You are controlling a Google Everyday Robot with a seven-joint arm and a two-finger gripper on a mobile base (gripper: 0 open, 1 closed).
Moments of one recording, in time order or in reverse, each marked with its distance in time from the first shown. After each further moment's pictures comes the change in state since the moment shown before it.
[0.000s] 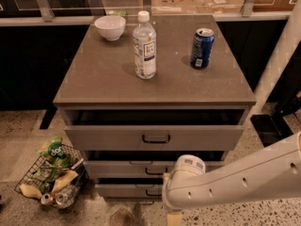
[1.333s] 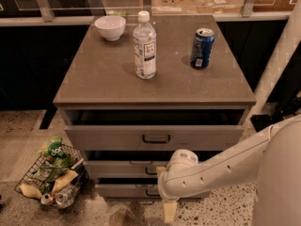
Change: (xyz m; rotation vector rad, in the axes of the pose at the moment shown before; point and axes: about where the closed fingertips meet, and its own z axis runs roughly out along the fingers) arm -0.014 -0.042 0.048 0.019 -0.067 -0.123
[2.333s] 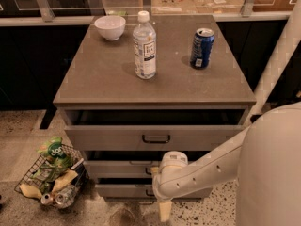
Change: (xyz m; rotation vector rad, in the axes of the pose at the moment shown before) arm -0.009 -0.010 0.026 0.008 0.018 -0.054
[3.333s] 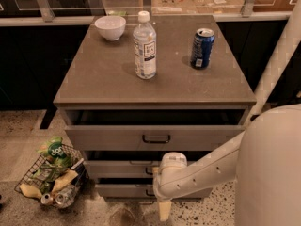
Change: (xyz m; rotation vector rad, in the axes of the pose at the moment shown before) arm 0.007 -0.002 0.012 0.008 0.012 0.045
